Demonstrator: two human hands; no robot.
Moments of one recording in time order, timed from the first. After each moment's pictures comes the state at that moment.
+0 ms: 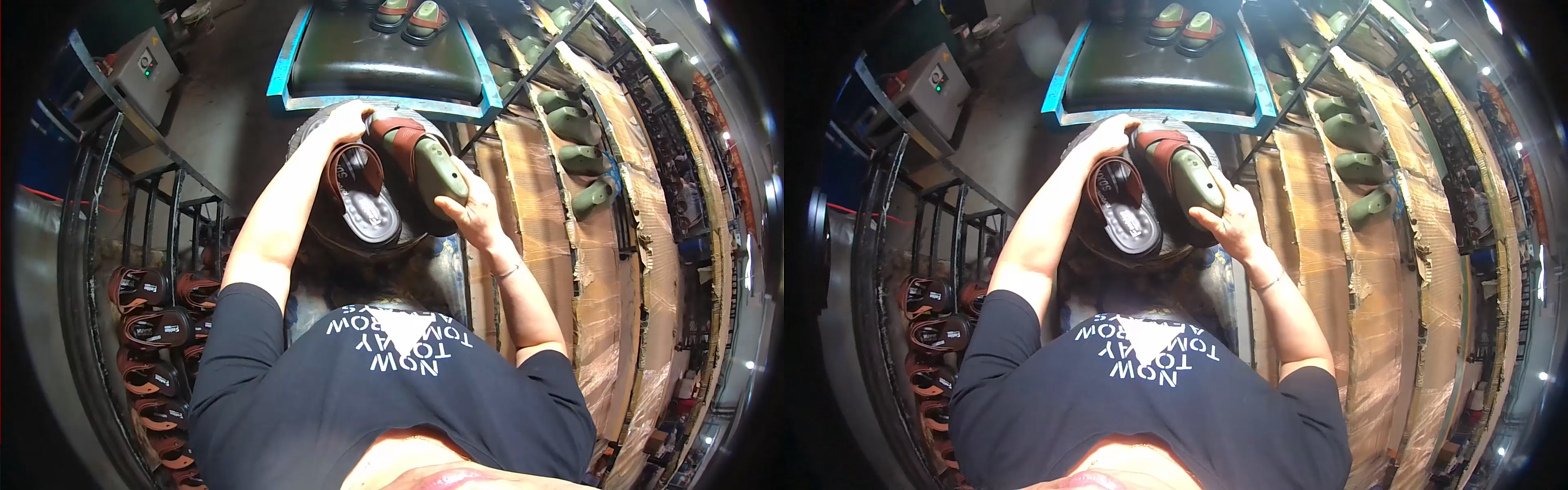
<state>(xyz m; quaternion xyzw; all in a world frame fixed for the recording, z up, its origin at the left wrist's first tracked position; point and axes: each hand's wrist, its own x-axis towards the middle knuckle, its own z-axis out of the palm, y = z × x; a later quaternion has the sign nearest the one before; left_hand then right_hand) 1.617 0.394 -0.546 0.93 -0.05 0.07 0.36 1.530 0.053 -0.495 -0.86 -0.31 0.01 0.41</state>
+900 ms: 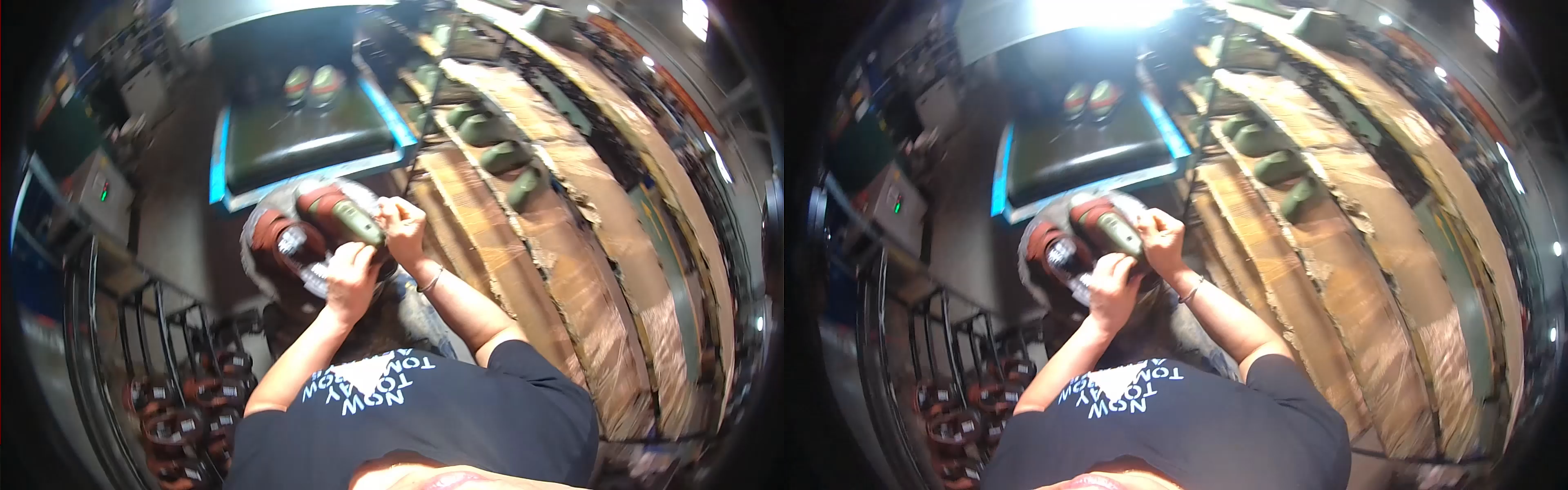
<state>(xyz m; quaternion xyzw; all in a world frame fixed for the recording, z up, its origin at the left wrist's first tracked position) 1.447 0.224 -0.525 0.85 -0.18 0.37 0.33 1.549 0.093 -0.506 -0.68 -0.19 -0.22 0.68</state>
